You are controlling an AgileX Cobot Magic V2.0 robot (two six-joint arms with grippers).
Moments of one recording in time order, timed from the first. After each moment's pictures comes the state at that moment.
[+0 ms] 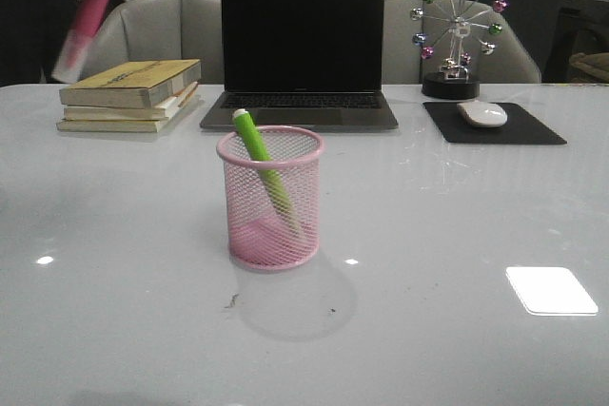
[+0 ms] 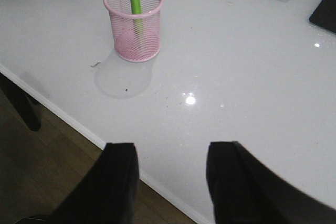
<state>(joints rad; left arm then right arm) -0.49 1.31 -0.93 -0.07 0.03 0.03 0.62 0.40 -0.53 -0.07 0.73 0.09</state>
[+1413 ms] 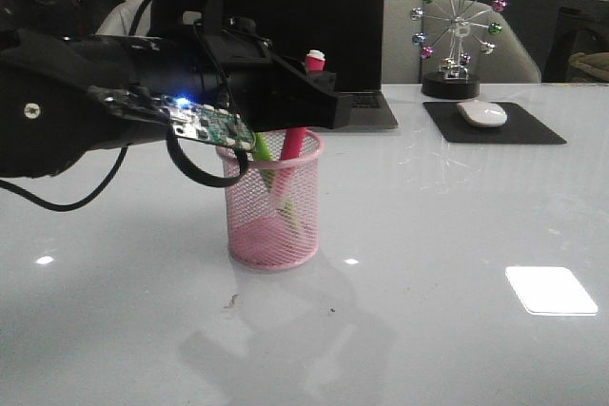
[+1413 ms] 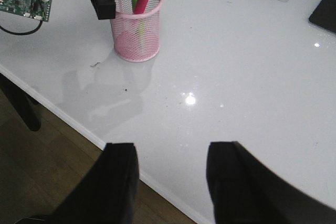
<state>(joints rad) -0.75 1.84 -0.81 -0.08 -0.83 0.03 0.62 0.40 -0.53 -0.07 0.73 0.09</state>
